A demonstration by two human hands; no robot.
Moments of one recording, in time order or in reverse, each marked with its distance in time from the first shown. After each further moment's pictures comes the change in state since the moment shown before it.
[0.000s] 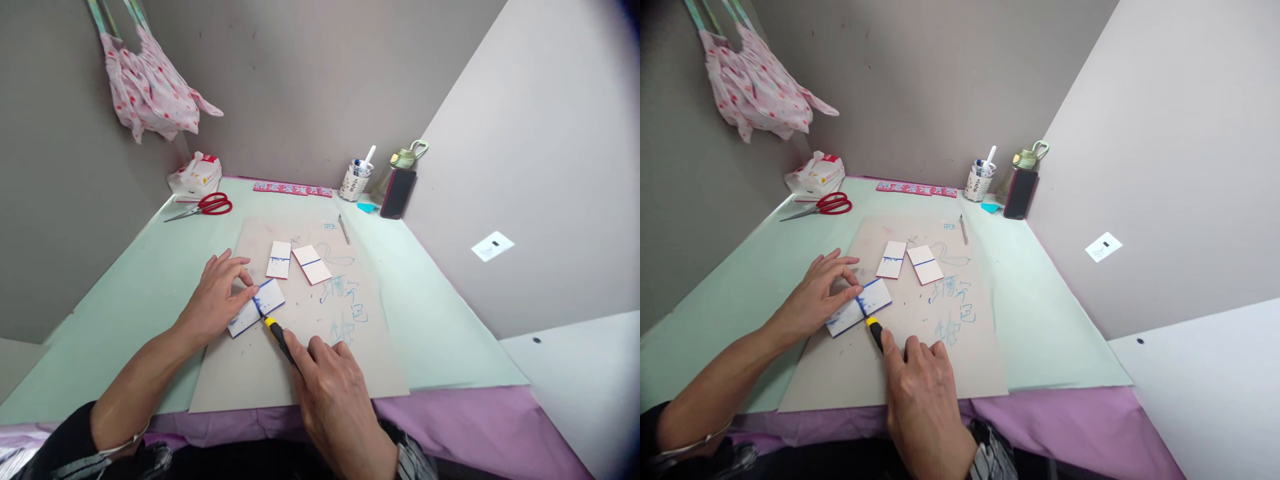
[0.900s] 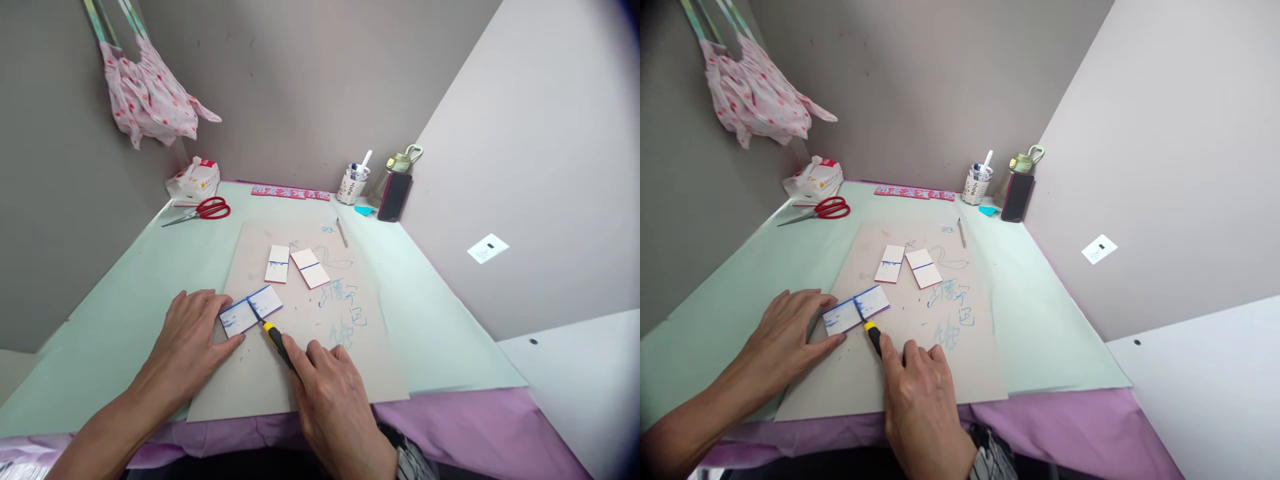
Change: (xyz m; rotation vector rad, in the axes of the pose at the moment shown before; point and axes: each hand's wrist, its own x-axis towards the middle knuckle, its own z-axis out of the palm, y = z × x) left_hand -0.053 -0.003 -0.008 0.327 -0.039 -0.004; right_hand 0.002 -0.001 -0.001 0.028 -0.064 0.023
